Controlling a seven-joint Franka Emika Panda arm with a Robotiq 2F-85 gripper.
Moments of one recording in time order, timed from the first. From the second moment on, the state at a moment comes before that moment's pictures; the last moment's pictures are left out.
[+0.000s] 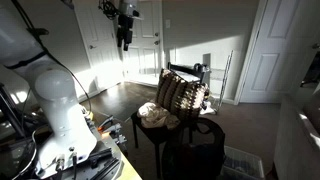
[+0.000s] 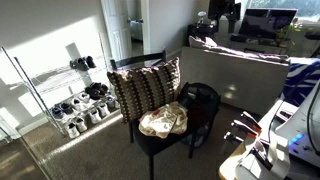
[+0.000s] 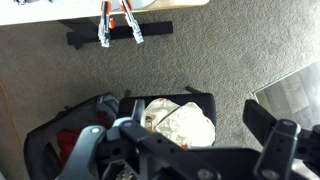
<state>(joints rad) 0.09 -0.41 0.13 -2.21 0.22 1.58 0.31</state>
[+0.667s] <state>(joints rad) 0.09 -0.33 0.20 -2.22 0.21 1.78 0.33</state>
